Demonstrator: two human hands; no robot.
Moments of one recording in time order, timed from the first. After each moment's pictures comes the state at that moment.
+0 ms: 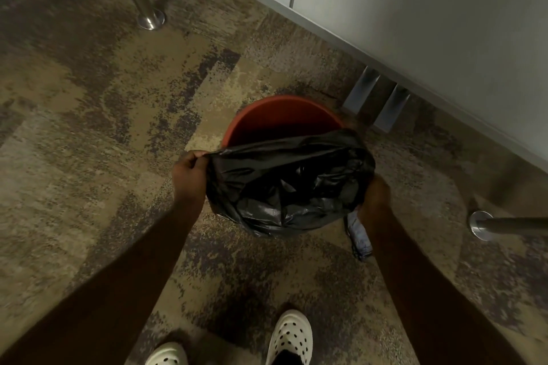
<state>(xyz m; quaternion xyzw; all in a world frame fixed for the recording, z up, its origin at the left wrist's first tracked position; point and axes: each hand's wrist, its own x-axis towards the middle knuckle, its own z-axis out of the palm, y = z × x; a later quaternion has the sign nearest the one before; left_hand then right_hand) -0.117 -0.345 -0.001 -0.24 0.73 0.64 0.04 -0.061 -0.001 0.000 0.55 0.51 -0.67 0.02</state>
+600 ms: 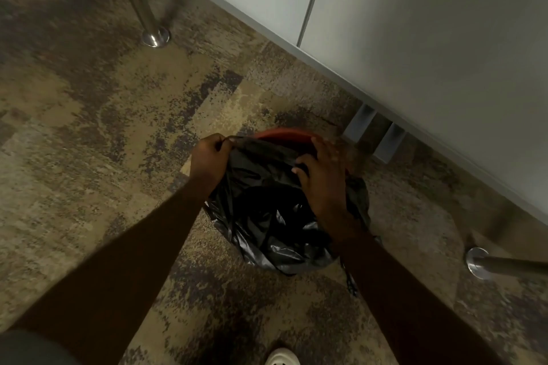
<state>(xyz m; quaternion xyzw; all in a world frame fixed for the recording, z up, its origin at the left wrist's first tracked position) -0.222 -0.311 0.013 -0.10 0.87 0.47 0.07 -0.157 -0.076 0.030 0.04 0.99 -0.12 0.04</state>
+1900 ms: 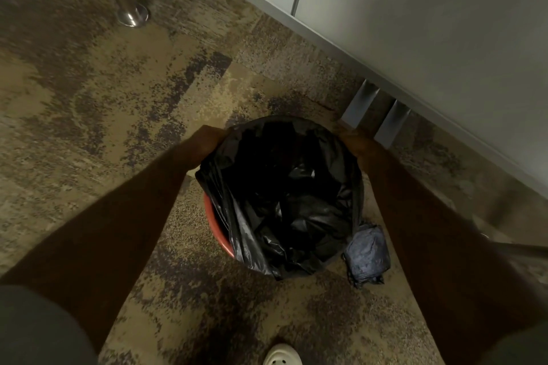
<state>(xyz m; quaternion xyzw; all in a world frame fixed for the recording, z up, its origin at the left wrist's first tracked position) -0.264 -0.310 -0.016 -0.10 0.79 0.49 0.35 -0.234 0.022 0.003 0.39 0.74 -0.50 0.23</state>
